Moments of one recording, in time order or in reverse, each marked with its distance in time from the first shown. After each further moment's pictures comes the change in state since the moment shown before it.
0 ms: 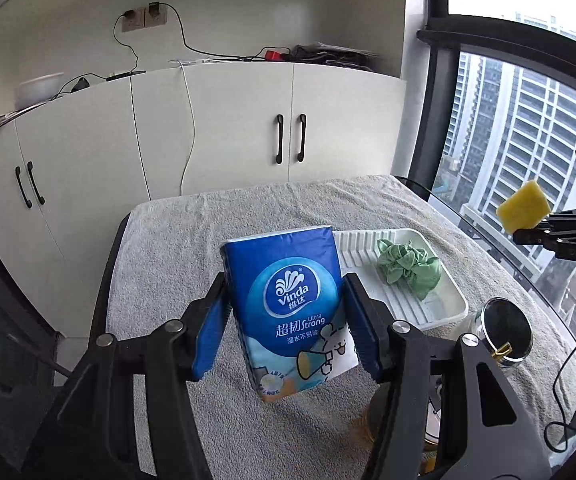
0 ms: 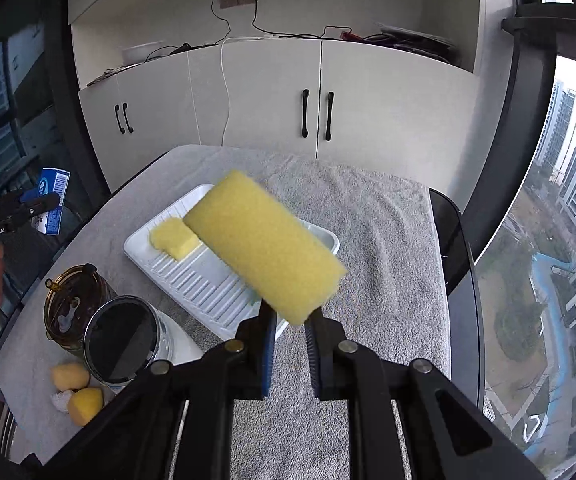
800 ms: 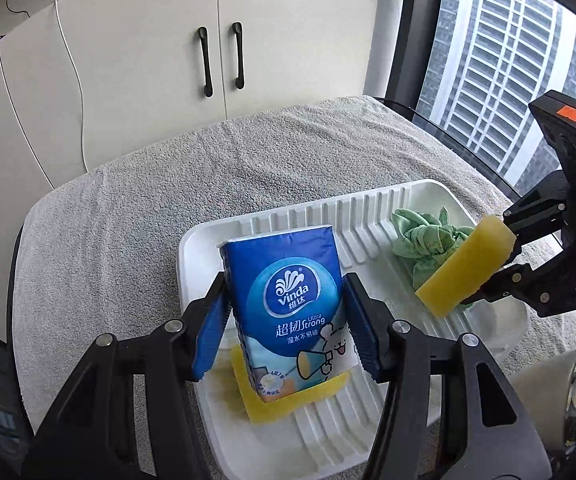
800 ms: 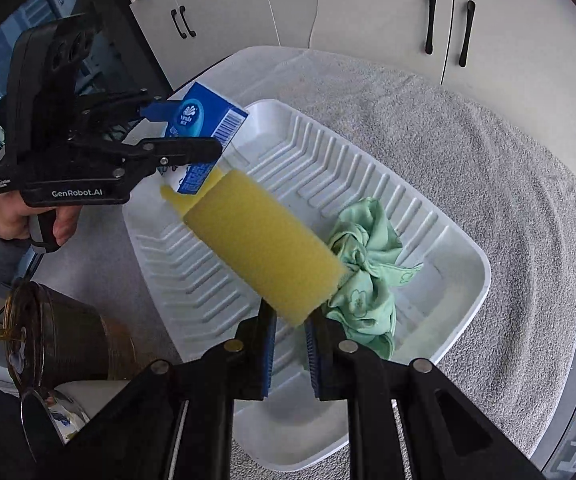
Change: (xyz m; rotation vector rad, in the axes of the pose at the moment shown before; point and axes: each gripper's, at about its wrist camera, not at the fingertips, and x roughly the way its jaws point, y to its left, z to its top) left arm 0.183 -0.026 0.017 0.136 0.270 -0.157; right arm 0.173 0.036 0.037 -0.161 0.341 0.313
